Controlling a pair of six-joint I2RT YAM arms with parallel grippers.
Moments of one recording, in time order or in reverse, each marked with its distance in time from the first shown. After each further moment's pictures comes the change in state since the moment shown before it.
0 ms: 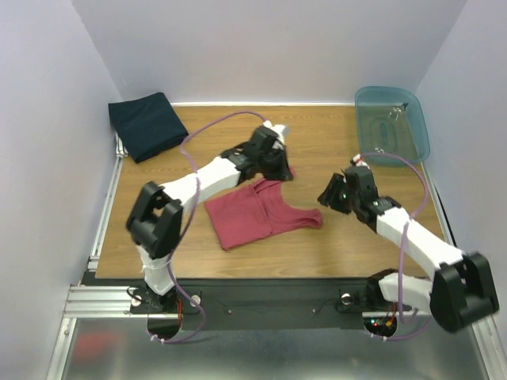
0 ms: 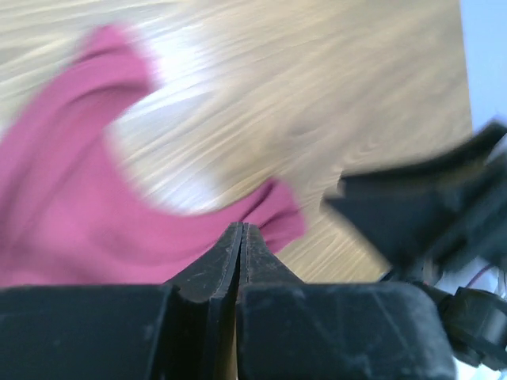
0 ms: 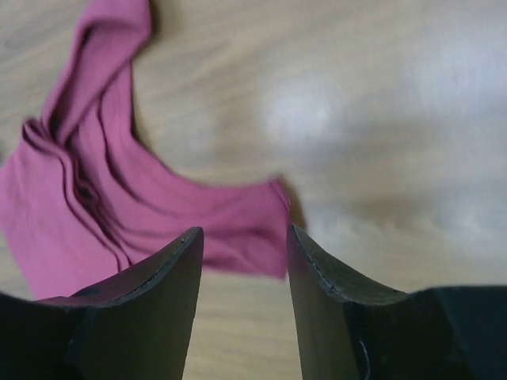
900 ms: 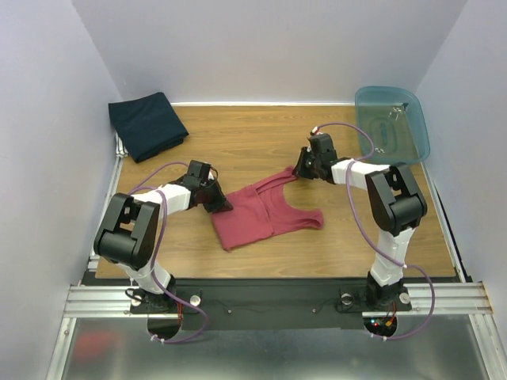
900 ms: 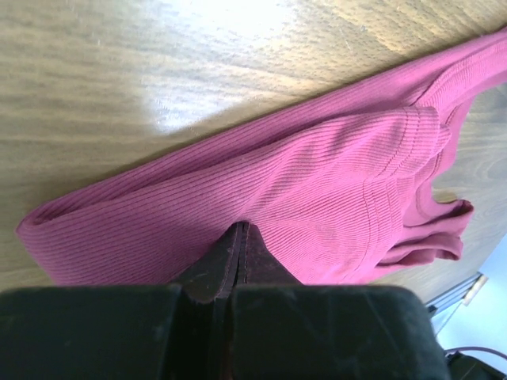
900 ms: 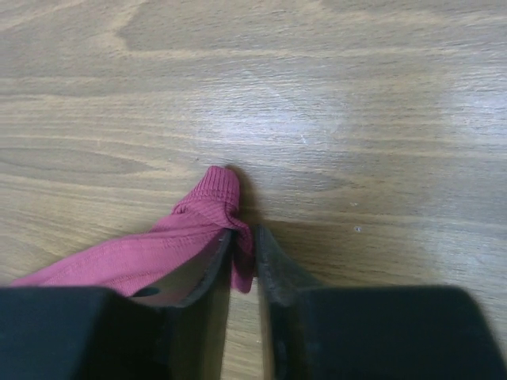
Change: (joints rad) left arm 0.391 -0.159 -0.631 0.167 0.064 -0.205; right arm 0.005 0.755 0.475 0.280 -0.101 -0.137
